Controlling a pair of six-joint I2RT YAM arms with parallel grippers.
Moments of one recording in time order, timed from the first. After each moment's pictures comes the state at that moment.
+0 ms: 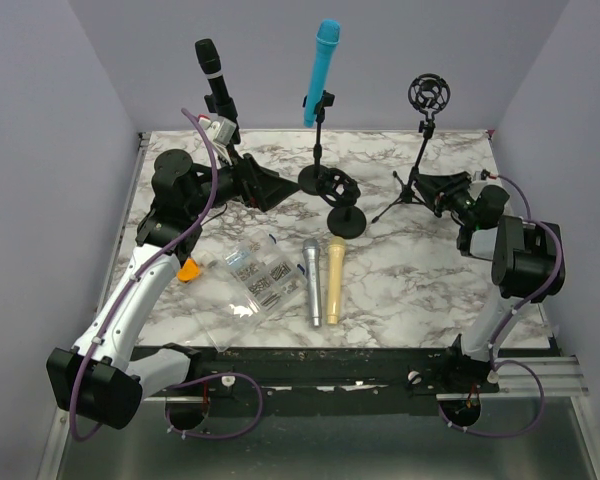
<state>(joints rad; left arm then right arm) -0.30 1.14 1.10 0.07 0.74 -0.60 -0.22 1.87 0.77 1.06 -0.72 1.38</state>
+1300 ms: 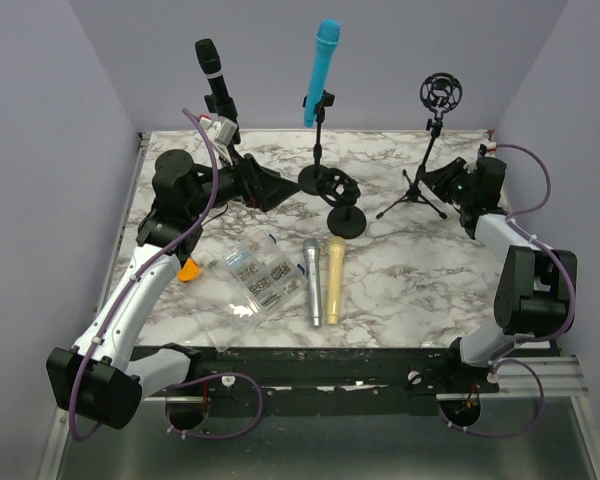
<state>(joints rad) -0.31 1.14 1.10 0.07 0.74 -0.60 -0.12 1.60 0.94 0.29 -0.34 0.69</state>
